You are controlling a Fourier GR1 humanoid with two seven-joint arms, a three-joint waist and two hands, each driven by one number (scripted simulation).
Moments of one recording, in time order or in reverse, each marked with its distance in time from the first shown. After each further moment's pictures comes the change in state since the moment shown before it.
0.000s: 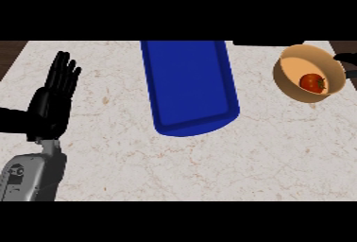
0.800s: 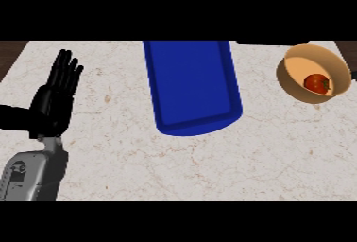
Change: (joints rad) left arm -0.018 -0.005 0.004 0.020 -0.001 -0.010 -0.010; right arm 0.139 -0.252 -0.178 0.091 -0.194 0.165 -0.130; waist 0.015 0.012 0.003
